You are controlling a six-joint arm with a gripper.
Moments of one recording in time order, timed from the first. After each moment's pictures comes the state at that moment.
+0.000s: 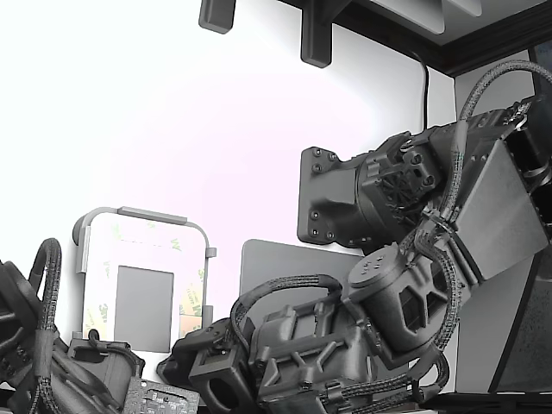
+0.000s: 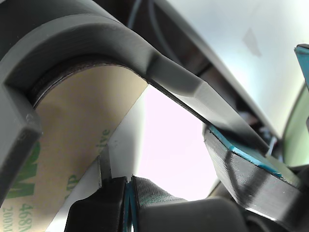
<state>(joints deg) 42.6 92.7 111.0 37.9 11.0 -92.8</state>
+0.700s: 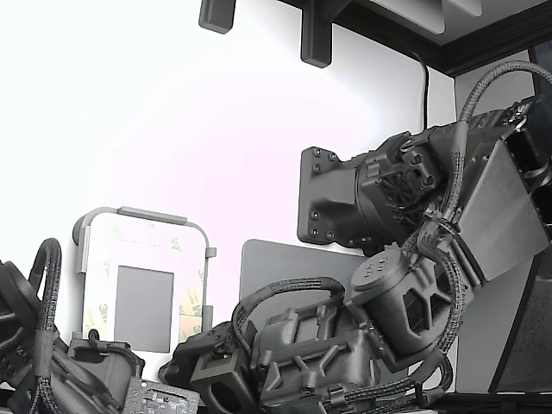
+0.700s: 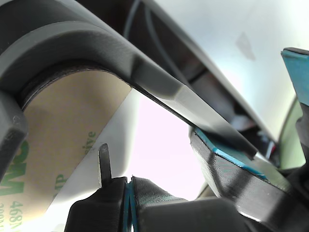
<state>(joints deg) 42.7 92.5 109.2 39.4 10.7 -92.8</state>
